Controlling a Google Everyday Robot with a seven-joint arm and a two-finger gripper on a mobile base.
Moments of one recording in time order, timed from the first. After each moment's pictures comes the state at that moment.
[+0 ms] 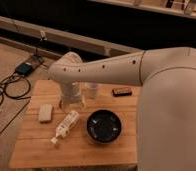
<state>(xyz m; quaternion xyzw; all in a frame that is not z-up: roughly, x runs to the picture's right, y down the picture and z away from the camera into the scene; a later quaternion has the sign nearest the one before) -0.106 0.102 0.703 -0.26 0.23 0.64 0.68</state>
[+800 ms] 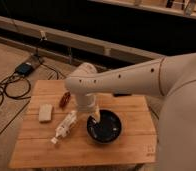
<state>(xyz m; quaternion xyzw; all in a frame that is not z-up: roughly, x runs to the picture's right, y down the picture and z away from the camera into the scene) -0.029 0.153 0.699 -0.22 0.29 0.71 0.60</state>
